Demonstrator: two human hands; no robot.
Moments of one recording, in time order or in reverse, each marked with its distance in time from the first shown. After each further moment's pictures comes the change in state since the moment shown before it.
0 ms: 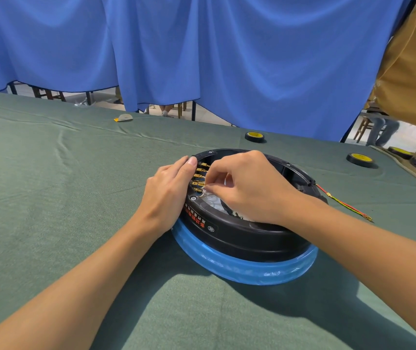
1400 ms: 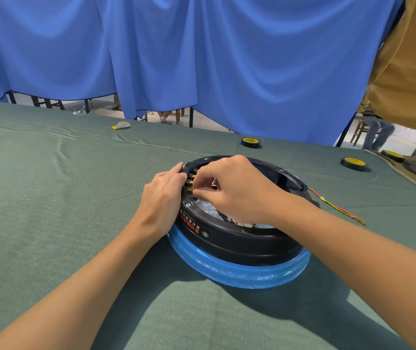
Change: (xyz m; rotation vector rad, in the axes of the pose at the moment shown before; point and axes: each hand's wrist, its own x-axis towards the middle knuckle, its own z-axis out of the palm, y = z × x) left_hand 0.002 -0.004 0.001 0.005 0.027 -0.058; right_hand 0.008 -0.002 0.001 -0.022 -0.025 -0.056
